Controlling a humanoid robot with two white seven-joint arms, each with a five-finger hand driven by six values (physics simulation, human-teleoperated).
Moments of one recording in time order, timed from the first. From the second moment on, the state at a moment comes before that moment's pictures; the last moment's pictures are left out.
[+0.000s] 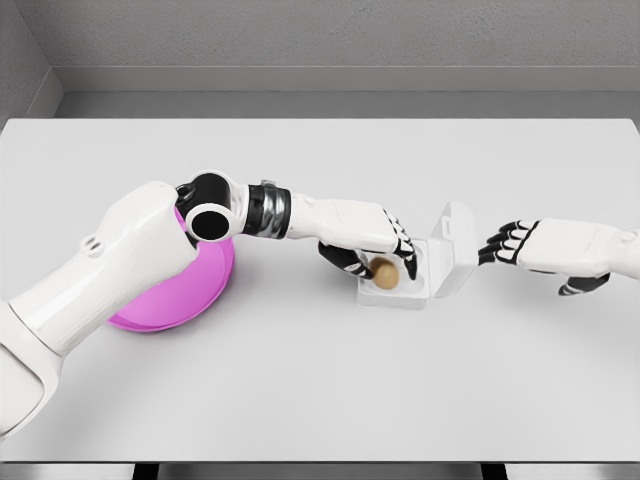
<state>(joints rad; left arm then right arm) -0.90 0.27 -1.00 -1.22 -0.30 -0.61 -0.57 -0.38 -1.03 0.47 -1.63 0.43 -0.61 0.61</state>
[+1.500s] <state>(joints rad) -0.93 0.59 -0.92 -1.23 -0.10 -0.61 -0.57 -0.42 -1.00 0.47 -1.76 0.42 -0.61 0.61</state>
